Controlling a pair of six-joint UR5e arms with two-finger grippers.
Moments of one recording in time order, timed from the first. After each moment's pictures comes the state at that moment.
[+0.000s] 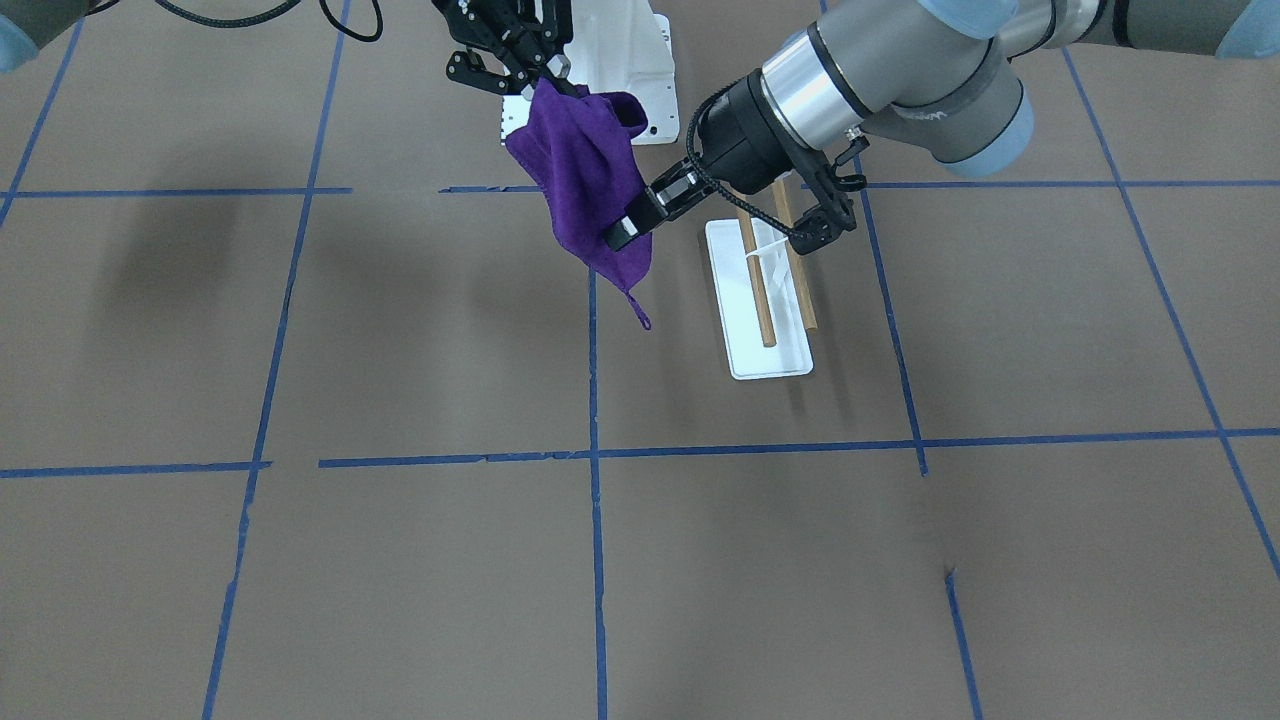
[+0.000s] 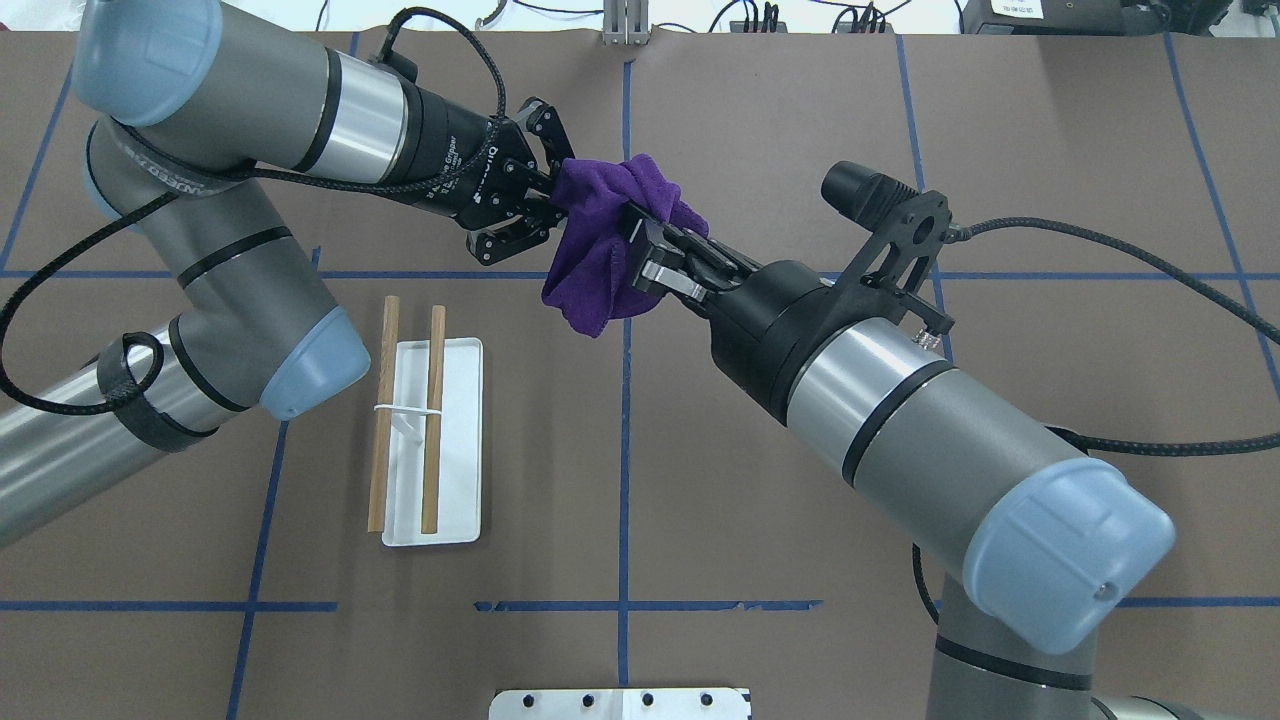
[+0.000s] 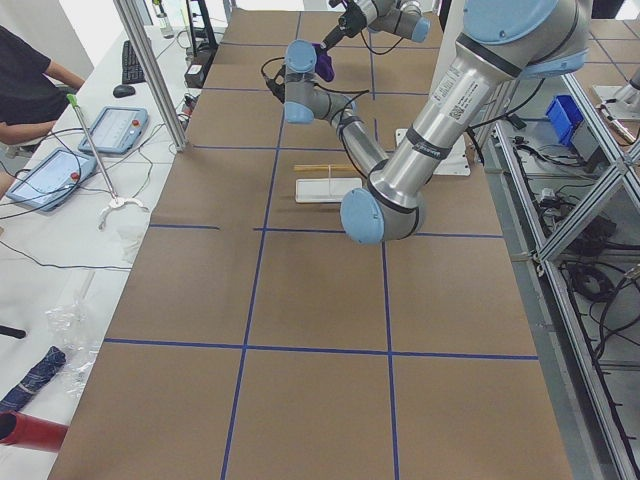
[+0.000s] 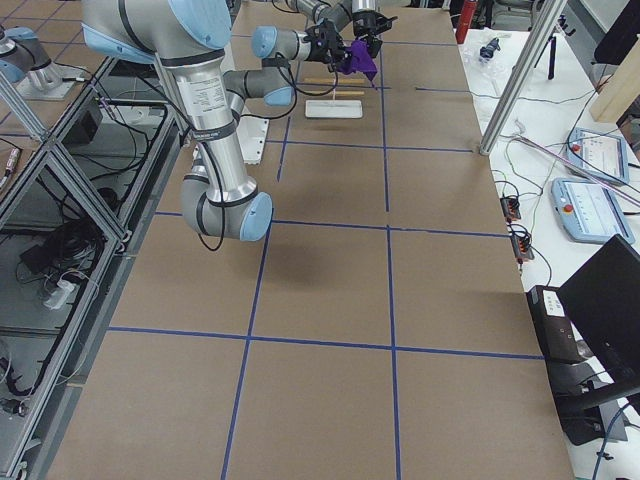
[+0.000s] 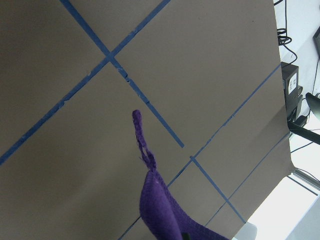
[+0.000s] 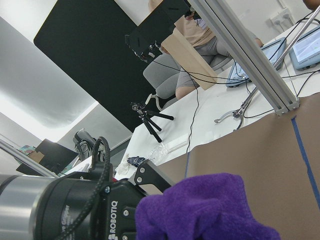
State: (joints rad) left arm -0.79 -2.24 -1.69 -2.39 -2.21 -2.34; right arm 0.30 -1.10 2.14 -0.89 1.02 1.34
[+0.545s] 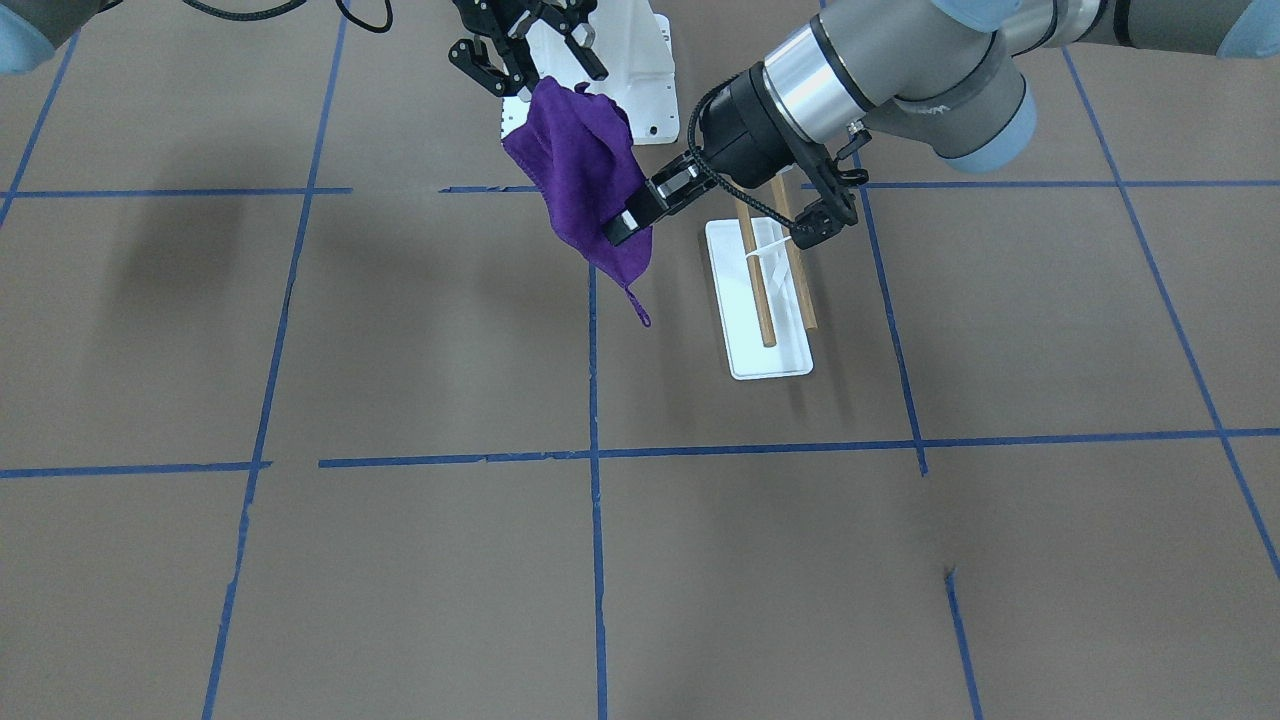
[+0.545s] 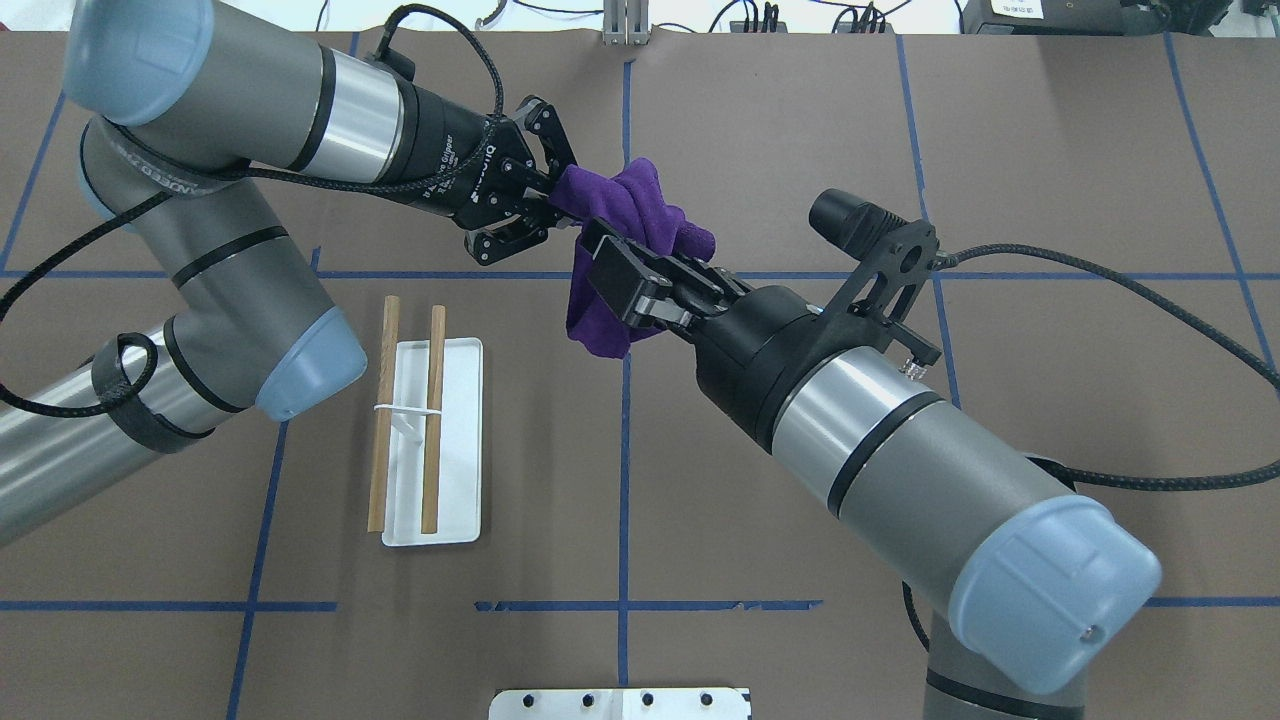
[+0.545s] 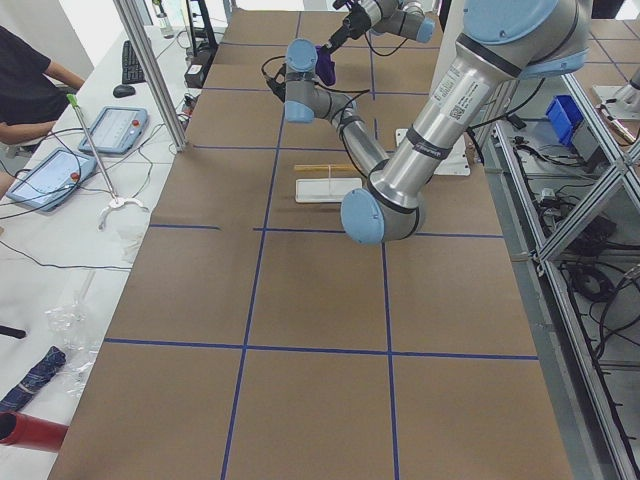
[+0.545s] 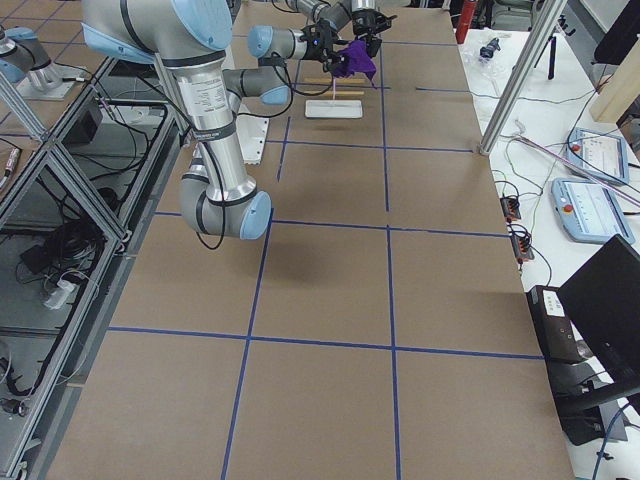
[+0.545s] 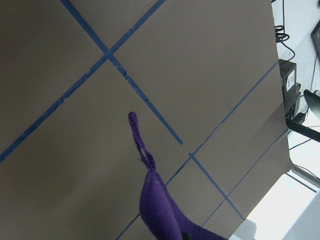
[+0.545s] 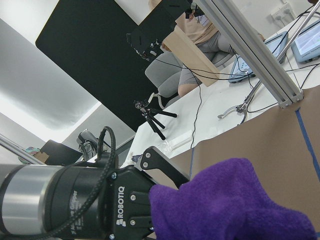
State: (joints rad) left arm -0.79 -2.23 -1.70 -2.38 -2.21 -2.34; right arm 0.26 -1.09 2.15 -0.89 0.98 1.35
